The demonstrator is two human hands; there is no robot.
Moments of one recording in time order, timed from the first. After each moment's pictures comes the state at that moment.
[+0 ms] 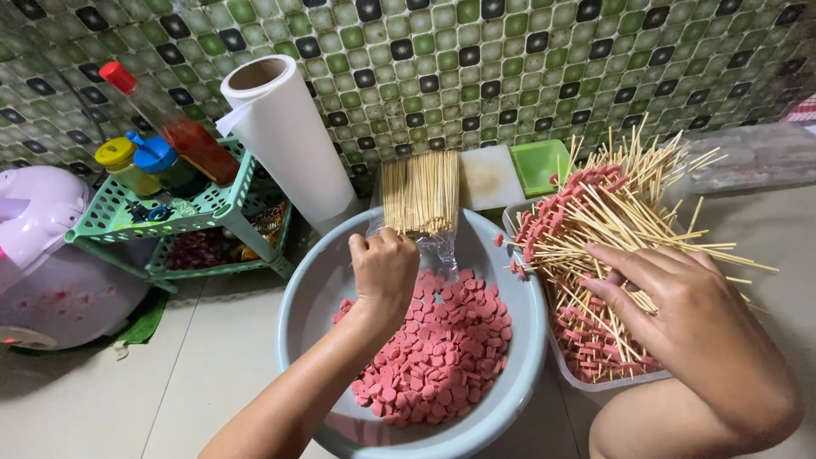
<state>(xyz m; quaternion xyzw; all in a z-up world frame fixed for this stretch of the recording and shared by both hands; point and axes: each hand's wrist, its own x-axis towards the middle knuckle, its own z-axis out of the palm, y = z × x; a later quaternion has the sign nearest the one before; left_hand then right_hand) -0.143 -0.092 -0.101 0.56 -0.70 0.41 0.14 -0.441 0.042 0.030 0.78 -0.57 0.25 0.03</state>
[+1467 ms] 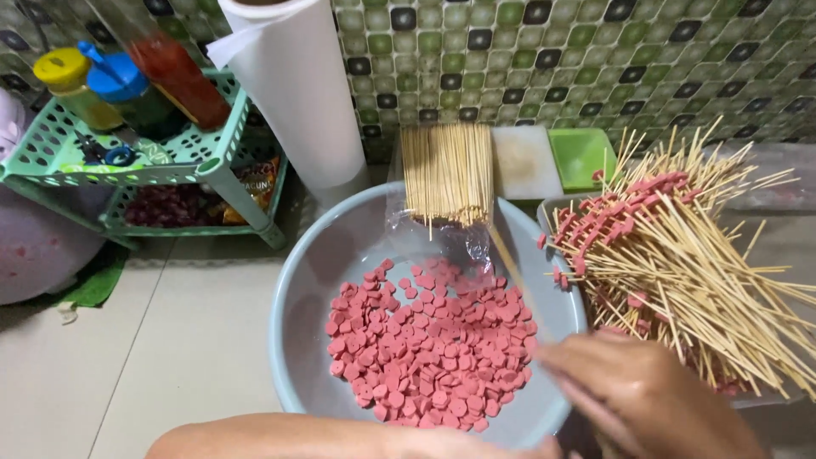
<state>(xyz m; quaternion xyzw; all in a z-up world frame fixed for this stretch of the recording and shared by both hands) -0.150 0.047 -0.092 0.01 -0.93 0.33 0.15 -0.382 0.025 -0.020 0.90 -0.39 0.13 -0.14</state>
